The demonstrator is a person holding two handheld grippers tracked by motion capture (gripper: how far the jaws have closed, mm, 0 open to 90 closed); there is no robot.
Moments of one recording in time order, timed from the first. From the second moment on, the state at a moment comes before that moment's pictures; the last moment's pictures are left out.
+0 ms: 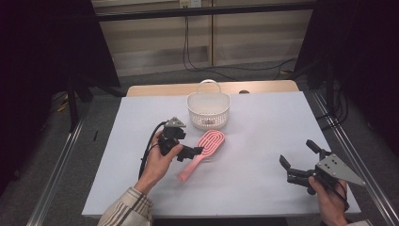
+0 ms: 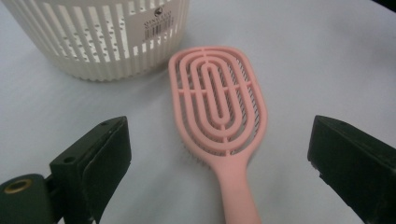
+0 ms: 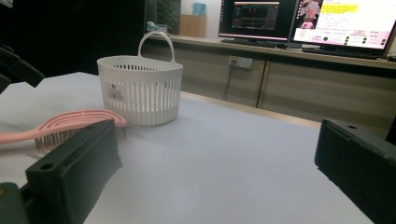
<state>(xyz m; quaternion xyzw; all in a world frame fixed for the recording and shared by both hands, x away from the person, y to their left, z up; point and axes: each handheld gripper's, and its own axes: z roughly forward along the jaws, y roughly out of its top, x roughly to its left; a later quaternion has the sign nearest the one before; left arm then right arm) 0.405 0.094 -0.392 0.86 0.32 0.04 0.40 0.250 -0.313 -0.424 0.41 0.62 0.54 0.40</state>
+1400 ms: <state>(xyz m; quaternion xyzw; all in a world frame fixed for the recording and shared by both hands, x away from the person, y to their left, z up) 0.432 0.048 -0.406 0.89 0.29 0.01 0.34 0.250 -0.313 -0.425 0.41 0.62 0.54 0.40</state>
